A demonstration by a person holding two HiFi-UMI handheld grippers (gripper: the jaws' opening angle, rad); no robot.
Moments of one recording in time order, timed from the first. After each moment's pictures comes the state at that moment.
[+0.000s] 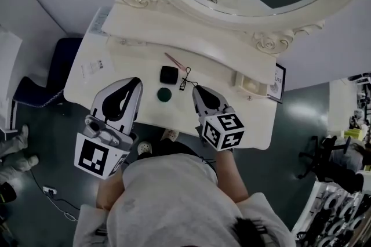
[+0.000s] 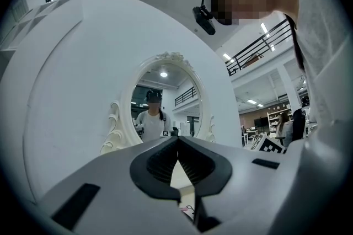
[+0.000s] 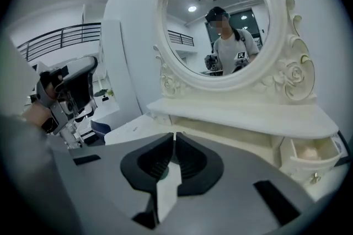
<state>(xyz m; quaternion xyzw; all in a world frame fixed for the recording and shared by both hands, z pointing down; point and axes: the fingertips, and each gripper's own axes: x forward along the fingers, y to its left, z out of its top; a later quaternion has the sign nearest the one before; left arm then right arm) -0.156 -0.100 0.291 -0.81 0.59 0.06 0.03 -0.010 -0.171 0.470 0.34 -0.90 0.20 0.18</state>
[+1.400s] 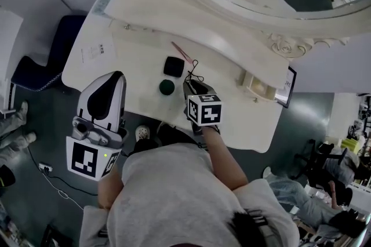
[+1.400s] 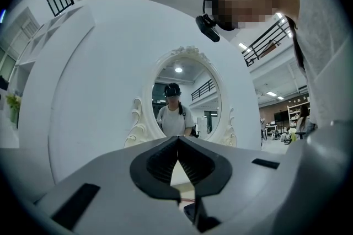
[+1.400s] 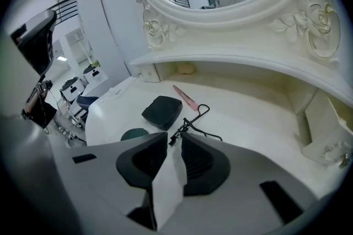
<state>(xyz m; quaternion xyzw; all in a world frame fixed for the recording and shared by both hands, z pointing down) -0.195 -0.102 0.312 -0.75 0.66 0.03 0.01 -0.031 -0.182 0.606 0.32 -0.84 0.27 0.35</state>
